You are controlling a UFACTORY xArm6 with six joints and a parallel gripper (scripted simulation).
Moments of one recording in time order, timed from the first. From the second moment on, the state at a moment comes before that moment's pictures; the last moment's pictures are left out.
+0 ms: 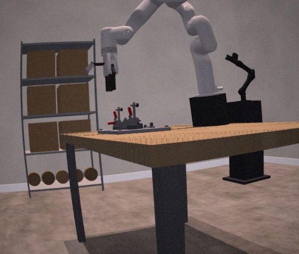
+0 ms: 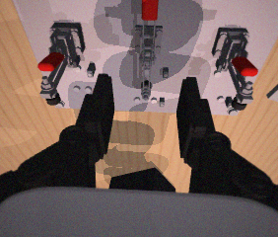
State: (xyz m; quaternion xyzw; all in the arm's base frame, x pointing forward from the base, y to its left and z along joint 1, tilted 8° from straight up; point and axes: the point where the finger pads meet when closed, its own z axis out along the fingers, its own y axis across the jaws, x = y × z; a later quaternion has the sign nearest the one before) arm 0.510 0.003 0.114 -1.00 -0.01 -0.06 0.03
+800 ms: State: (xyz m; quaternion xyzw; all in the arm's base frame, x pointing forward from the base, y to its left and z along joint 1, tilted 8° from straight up) arm 0.517 0.008 0.045 -1.00 -0.01 -0.06 0.03
